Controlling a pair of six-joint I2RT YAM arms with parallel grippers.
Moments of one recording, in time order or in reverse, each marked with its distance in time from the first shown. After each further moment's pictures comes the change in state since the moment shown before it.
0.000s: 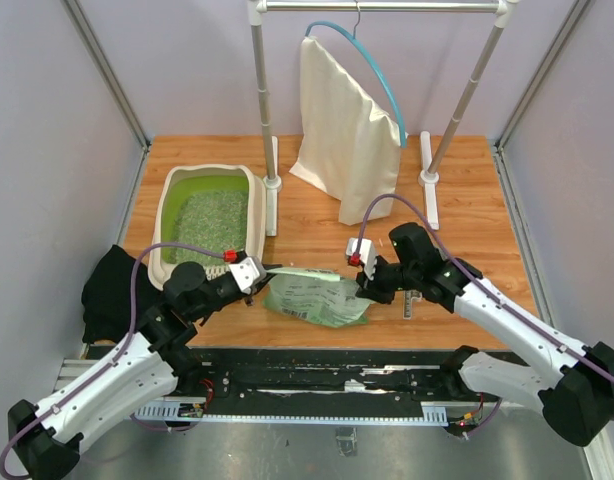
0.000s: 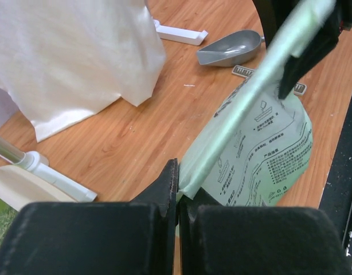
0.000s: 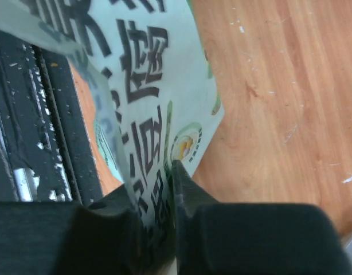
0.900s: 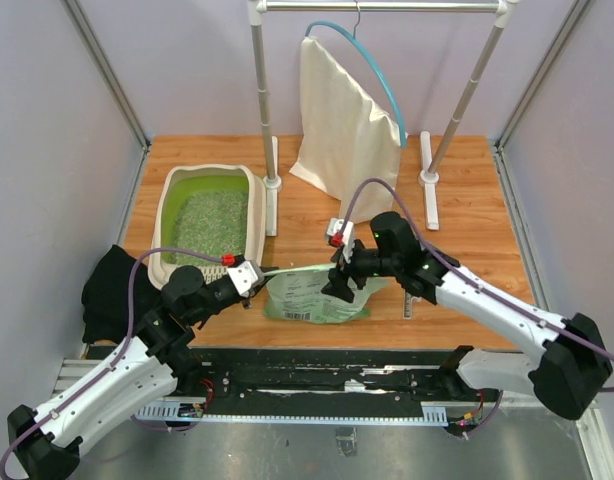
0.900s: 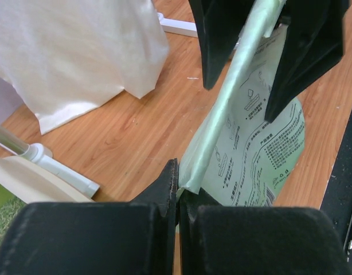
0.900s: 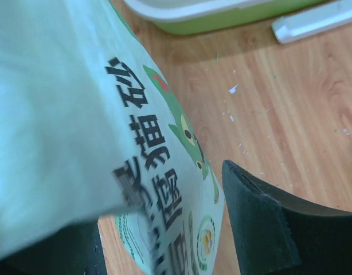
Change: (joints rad) left arm 0.000 -0.053 -0.024 -0.038 -0.018 0.016; right arm 0.071 0.111 0.078 0.288 -0.018 0.227
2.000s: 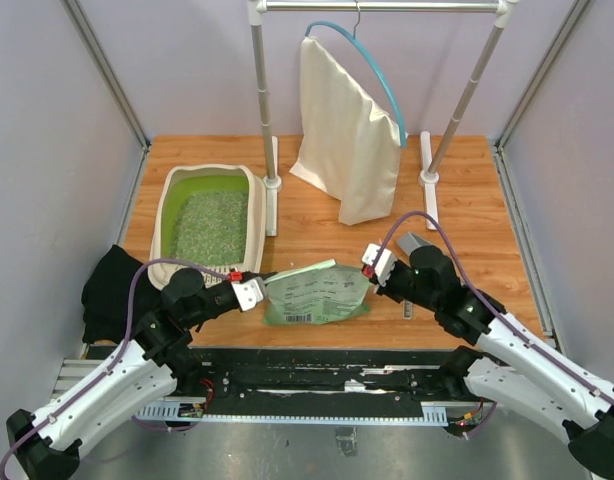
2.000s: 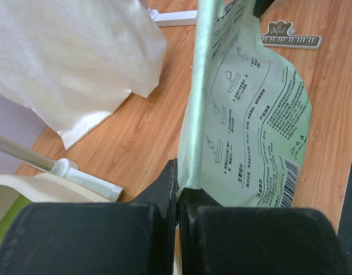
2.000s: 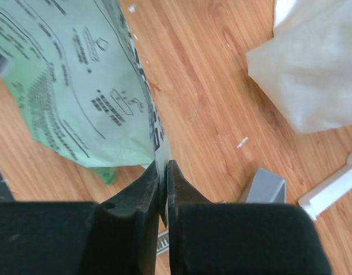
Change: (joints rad) left arm -0.005 -0.023 -0.001 -0.078 0.026 0.197; right arm 0.006 -0.362 -0.217 -0.139 0.455 -0.242
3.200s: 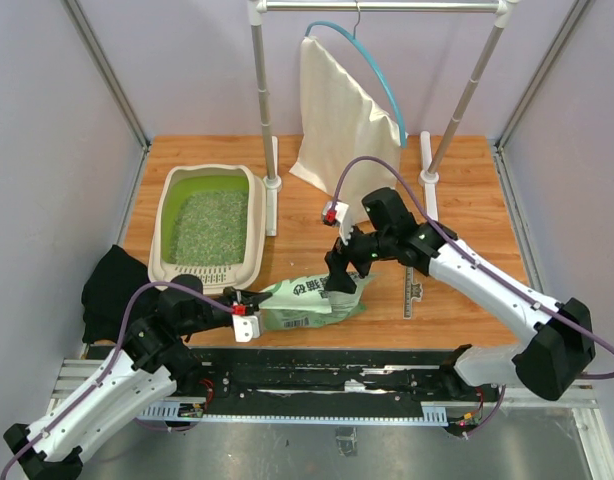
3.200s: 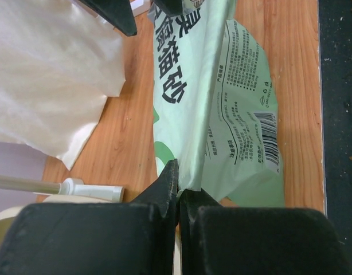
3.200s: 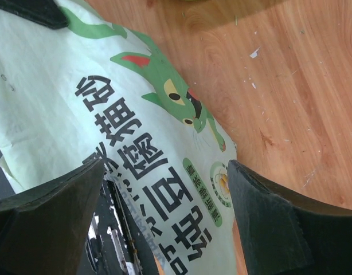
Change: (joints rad) left arm 0.000 -0.121 0.013 -0.304 0.156 0.342; right arm -0.046 0.530 0.499 -0.227 -0.500 0.304
